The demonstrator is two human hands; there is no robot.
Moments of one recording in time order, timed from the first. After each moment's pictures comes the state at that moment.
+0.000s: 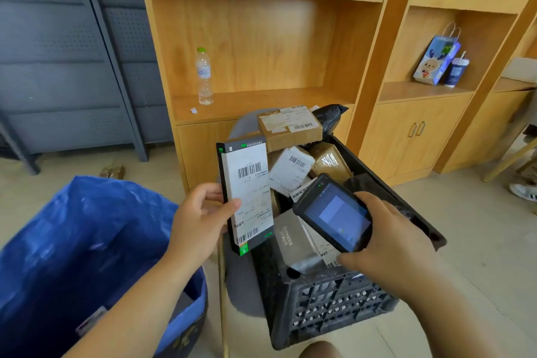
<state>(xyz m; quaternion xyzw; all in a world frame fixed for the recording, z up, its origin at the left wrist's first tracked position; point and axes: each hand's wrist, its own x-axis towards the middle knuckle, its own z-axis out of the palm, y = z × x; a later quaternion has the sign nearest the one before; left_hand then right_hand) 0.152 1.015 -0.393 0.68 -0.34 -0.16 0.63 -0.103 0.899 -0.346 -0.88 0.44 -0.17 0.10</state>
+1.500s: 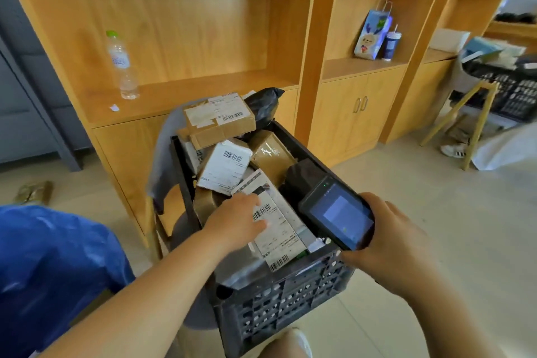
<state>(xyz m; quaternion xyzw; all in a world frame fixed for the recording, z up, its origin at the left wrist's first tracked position) 0.087 0.867 -0.425 0.76 -0.60 -0.16 0.18 -0.174 0.846 -0.368 -0.82 0.55 -0.15 0.11</state>
